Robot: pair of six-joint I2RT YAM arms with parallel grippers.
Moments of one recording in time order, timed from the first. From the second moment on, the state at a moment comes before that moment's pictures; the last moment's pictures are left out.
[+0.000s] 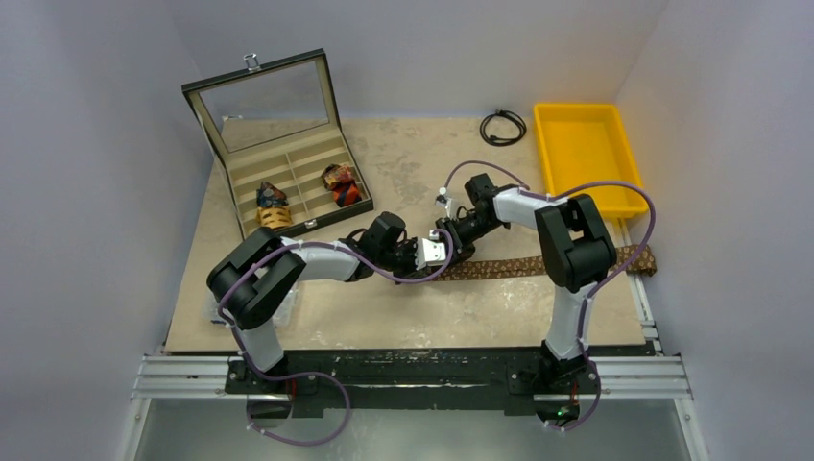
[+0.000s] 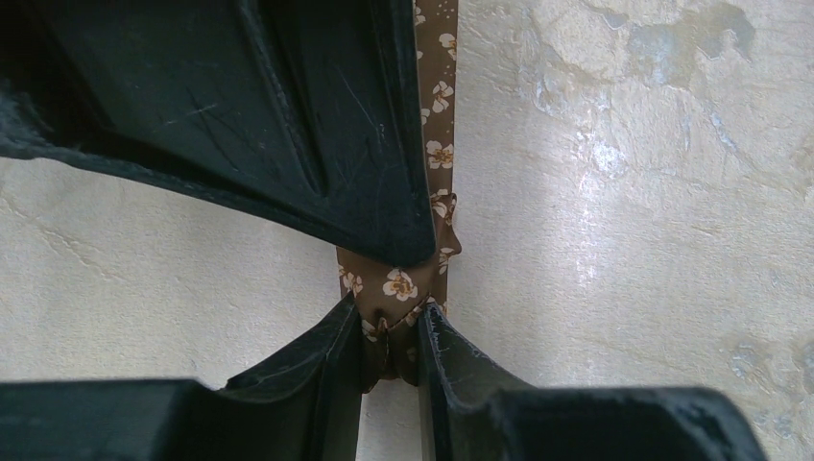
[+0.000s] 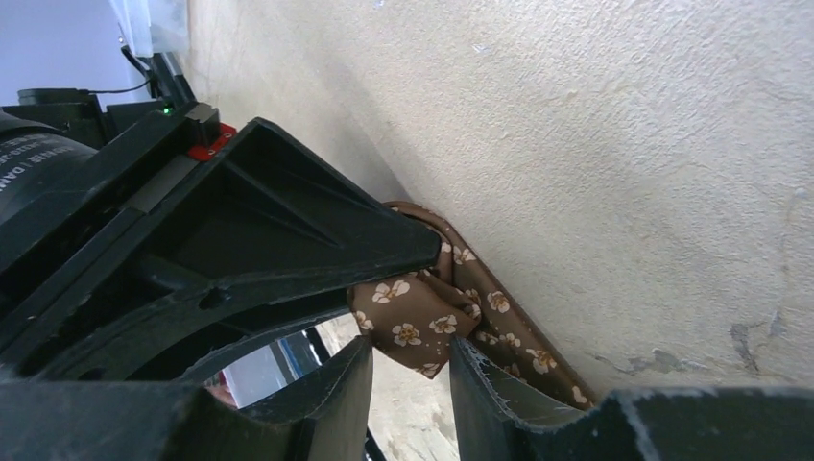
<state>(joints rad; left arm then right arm) -0.76 1.77 0.82 0.20 0.49 0.53 0.36 1.96 1.19 -0.65 -0.90 -0.04</state>
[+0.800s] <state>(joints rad) -0.75 1.76 0.81 0.20 0.52 0.51 0.37 1.97 1.20 -0.65 -0.89 -0.05</state>
